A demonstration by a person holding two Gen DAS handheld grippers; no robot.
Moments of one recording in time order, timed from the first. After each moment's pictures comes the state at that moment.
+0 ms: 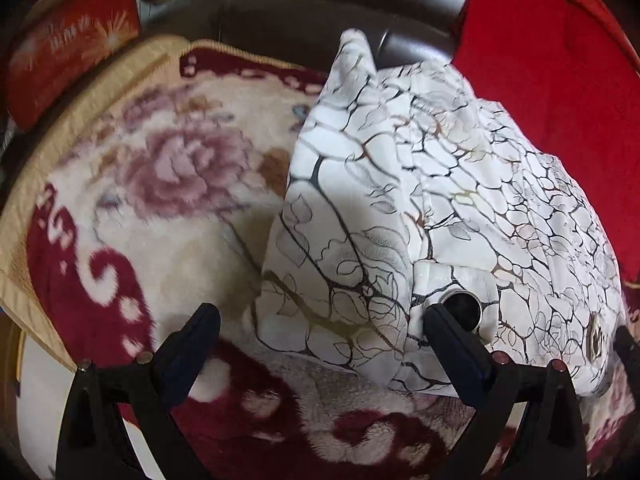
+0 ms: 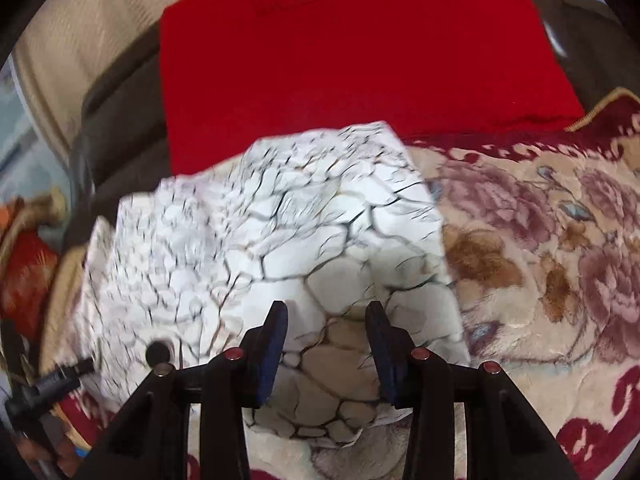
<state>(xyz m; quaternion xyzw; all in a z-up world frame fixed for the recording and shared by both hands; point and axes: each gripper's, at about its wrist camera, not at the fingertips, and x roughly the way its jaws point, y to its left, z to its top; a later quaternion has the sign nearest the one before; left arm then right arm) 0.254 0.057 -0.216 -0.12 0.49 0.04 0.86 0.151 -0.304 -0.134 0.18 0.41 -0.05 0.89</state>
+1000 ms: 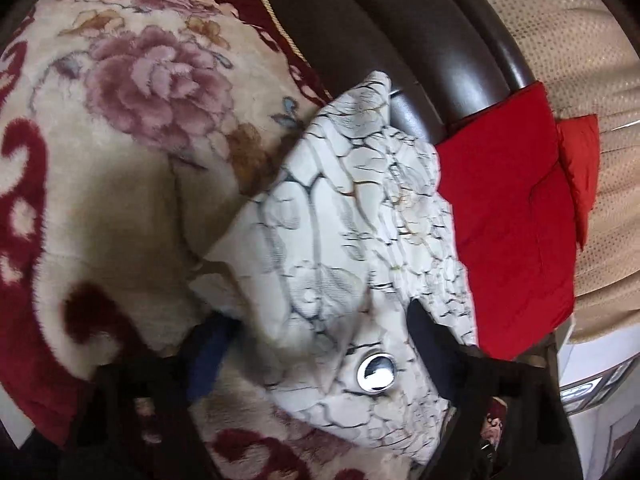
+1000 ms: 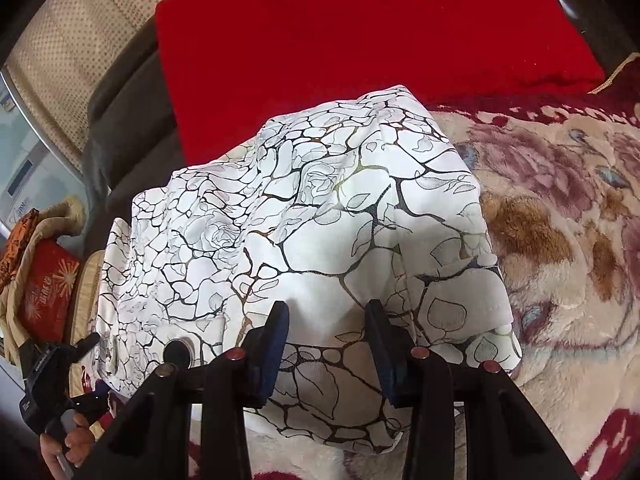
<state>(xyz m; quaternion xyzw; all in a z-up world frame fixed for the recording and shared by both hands) 0.268 0.094 -0.239 -0.45 0.42 -0.06 0.79 0.163 -0.294 -0.149 0.22 0.44 -0.01 0.87</state>
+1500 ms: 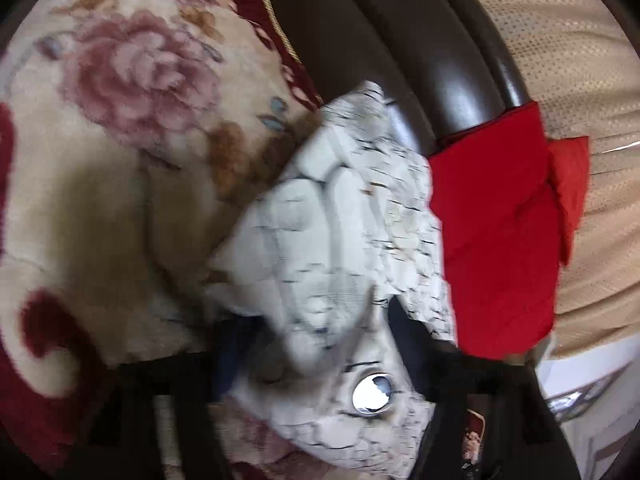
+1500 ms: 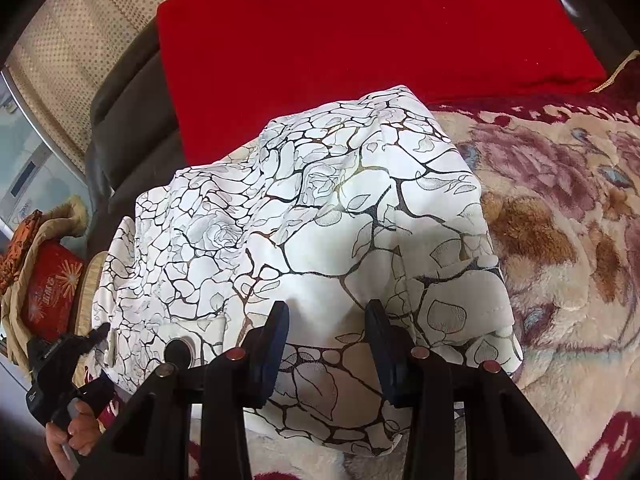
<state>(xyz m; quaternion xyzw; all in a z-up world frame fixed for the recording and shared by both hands) 0.277 0.093 -0.247 -0.48 0.39 -0.08 0.78 0.163 -0.297 -0.148 0.23 0.44 0.00 0.87</state>
